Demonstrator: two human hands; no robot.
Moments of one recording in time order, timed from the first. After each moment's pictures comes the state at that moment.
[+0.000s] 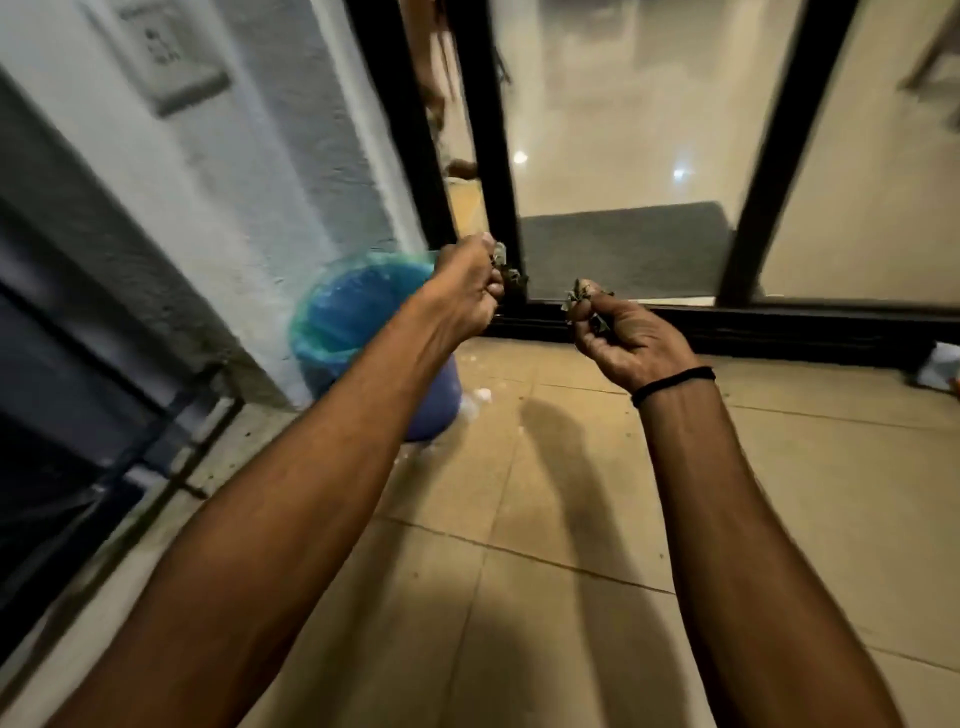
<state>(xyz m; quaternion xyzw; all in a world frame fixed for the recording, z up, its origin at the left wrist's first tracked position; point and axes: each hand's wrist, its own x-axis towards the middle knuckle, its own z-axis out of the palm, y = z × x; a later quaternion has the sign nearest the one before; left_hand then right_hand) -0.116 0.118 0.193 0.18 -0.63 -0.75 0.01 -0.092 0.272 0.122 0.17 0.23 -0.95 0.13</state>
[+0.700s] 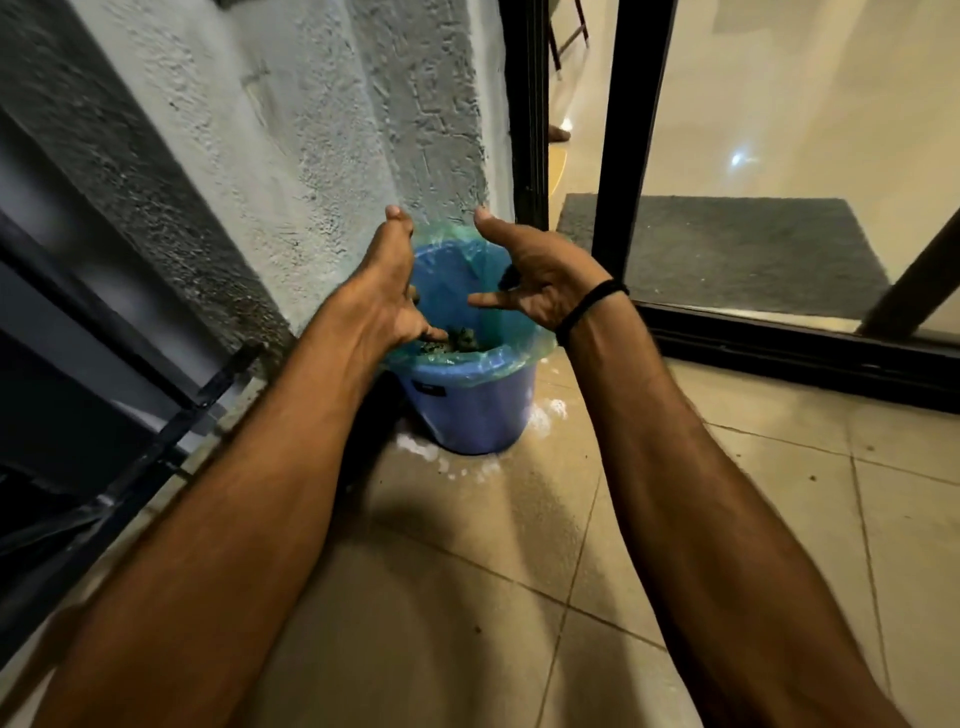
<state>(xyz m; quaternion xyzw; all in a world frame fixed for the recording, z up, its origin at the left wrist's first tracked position) -0.147 -0.062 0.184 0.30 -0.63 -0.72 -0.05 -0.190 0.056 0.161 0.05 0.56 -0.79 0.22</state>
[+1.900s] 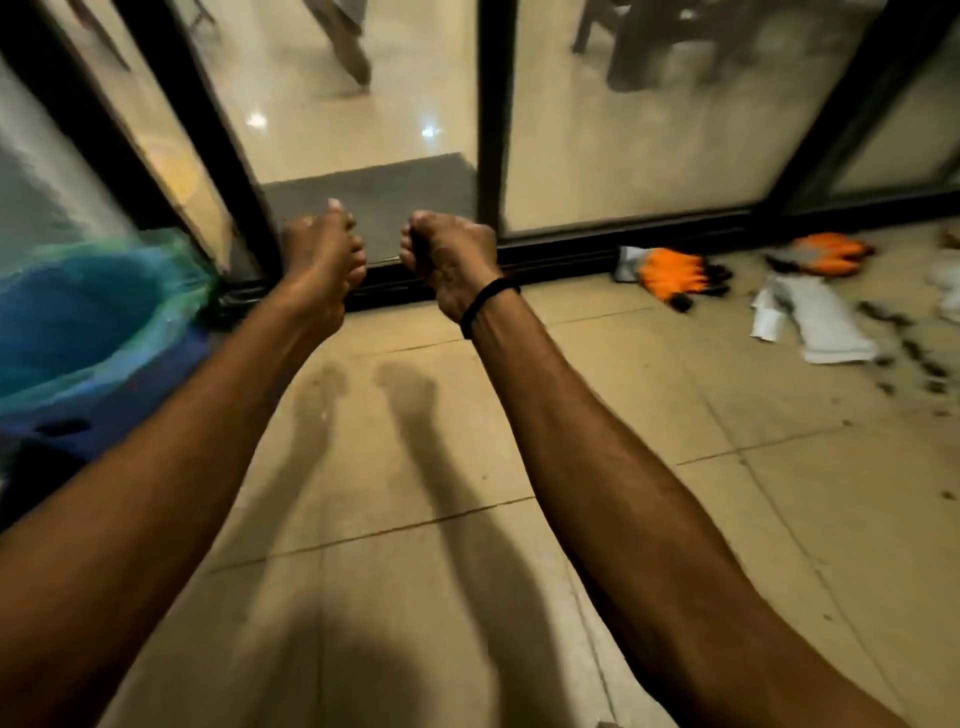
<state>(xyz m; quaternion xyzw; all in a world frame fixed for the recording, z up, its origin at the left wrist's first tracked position) -0.107 0.199 0.151 0.05 -0.71 -0.70 -0.08 -0.070 0.309 0.143 0.22 0.47 -0.85 -0.12</state>
